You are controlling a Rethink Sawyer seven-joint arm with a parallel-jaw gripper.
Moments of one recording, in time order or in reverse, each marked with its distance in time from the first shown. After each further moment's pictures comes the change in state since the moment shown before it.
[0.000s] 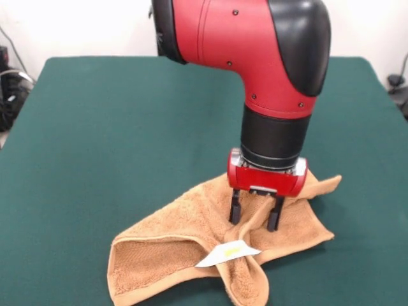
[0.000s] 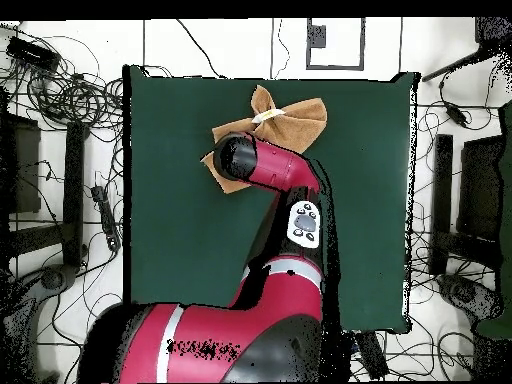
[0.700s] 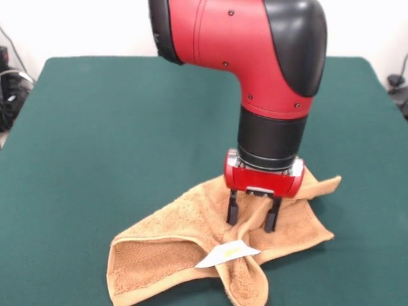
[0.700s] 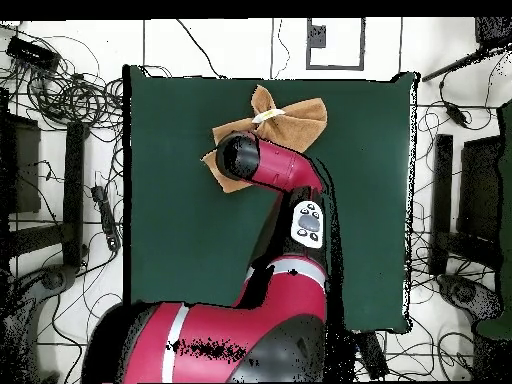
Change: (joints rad) arm -0.013 -0.002 0.009 0.000 -0.002 -0.001 0.000
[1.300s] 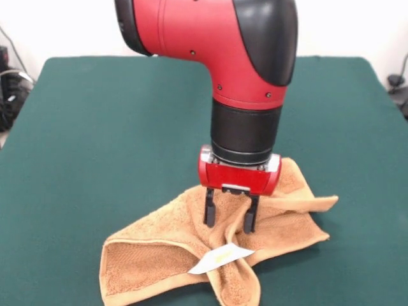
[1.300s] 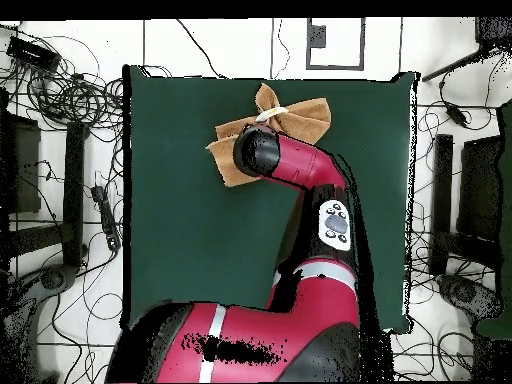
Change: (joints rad) arm -0.082 -0.050 0.062 0.000 -0.087 0.000 0.000
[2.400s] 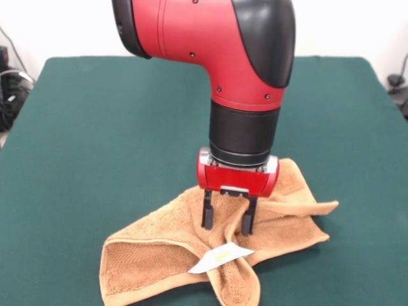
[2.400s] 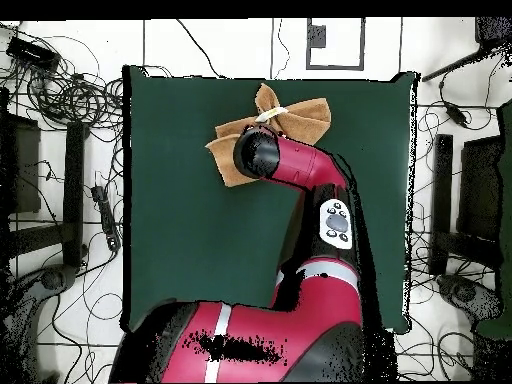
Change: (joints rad) arm -0.009 0.003 0.017 0.000 -0.050 -0.025 0.000
